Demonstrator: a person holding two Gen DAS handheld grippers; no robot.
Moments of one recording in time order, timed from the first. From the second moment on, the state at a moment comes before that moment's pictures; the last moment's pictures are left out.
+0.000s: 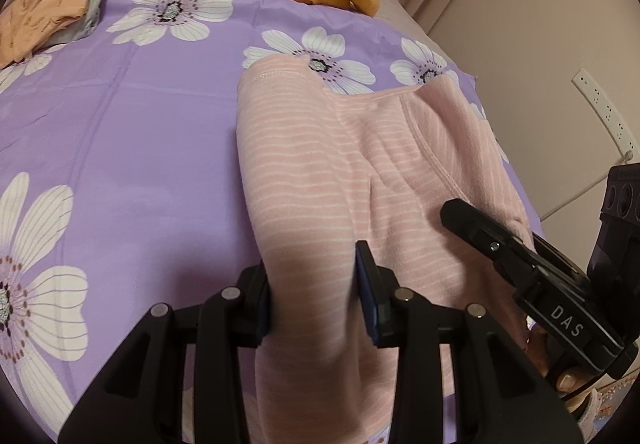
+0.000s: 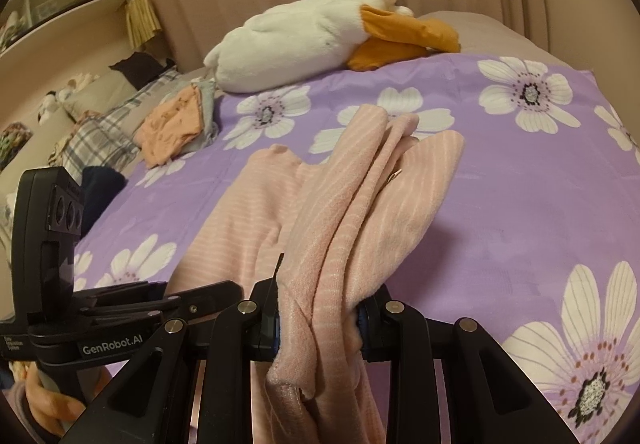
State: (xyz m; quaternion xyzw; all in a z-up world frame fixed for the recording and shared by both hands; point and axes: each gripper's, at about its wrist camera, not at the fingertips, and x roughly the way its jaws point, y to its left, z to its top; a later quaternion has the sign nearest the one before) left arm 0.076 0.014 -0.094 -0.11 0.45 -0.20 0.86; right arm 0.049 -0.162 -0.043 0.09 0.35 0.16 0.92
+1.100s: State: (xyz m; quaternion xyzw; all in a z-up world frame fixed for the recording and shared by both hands) left arm 0.103 0.076 -0.073 -0.11 0.42 -0.16 0.89; right arm 0.085 -0.102 -0.030 0.08 0.34 0.21 0.91
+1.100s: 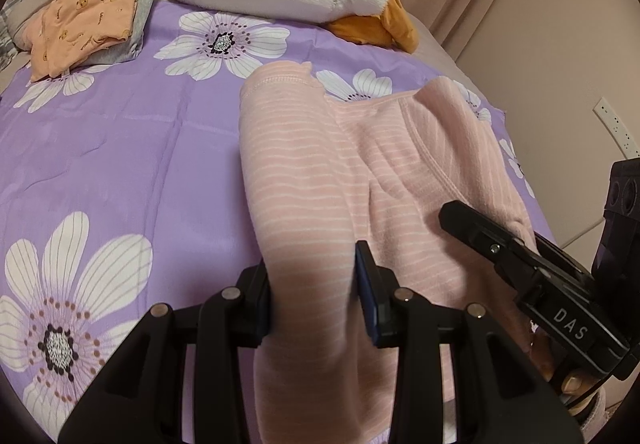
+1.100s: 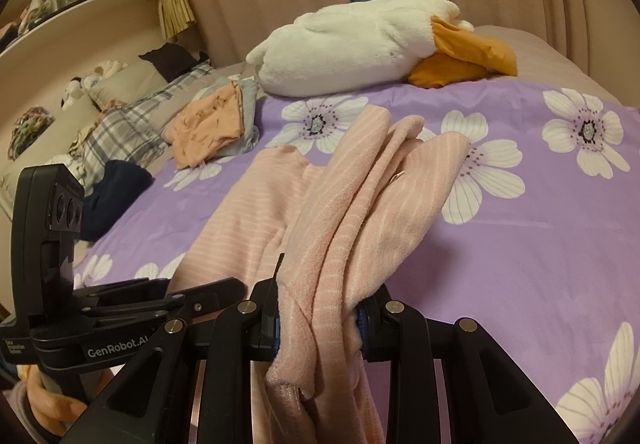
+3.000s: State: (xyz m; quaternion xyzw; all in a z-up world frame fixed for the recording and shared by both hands) left arm 0.178 0.057 -0.111 -0.09 0.45 -0.15 0.87; right arm 0.147 -0.116 -0.065 0.08 0.36 0.20 0.91
